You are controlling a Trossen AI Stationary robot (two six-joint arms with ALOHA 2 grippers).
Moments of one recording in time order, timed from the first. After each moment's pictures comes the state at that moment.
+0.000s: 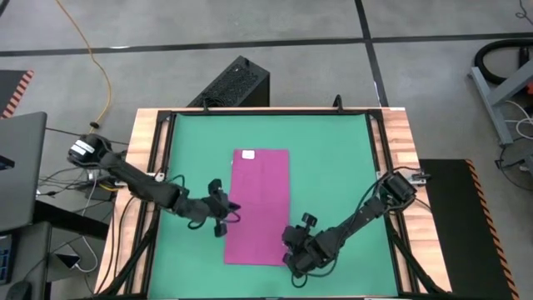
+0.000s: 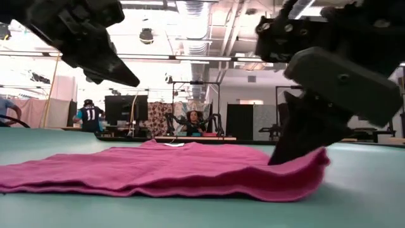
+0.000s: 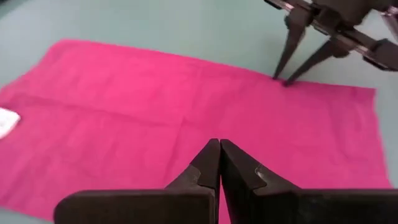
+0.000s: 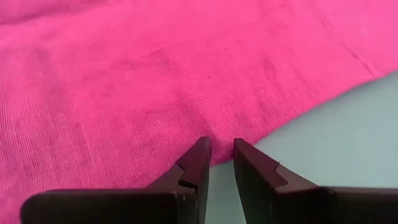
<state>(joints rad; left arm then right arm) -0.46 1.32 0.55 0.20 -0.52 -0.41 0.66 2.05 1.30 -0.59 0.59 1.05</state>
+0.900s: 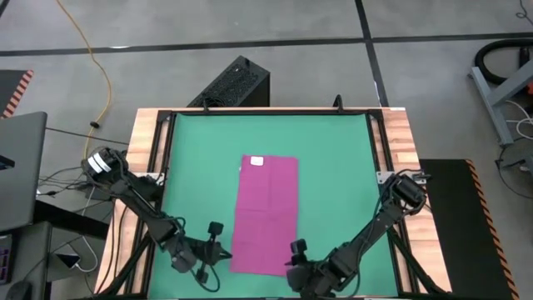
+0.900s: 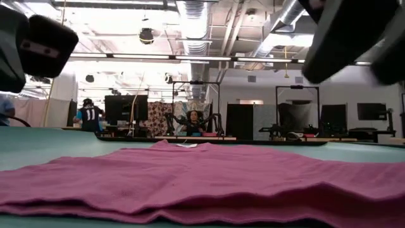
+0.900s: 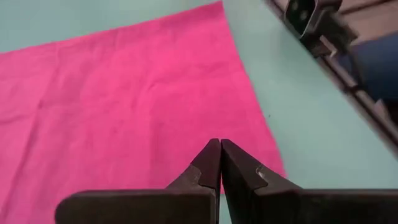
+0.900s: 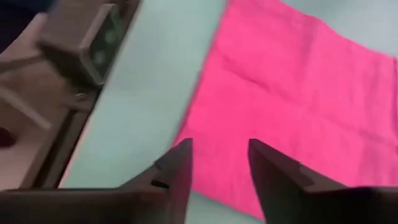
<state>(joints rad) -0.83 1.60 0.68 0.28 -0.53 -0.26 0.79 2.00 1.44 -0.44 0.50 0.28</state>
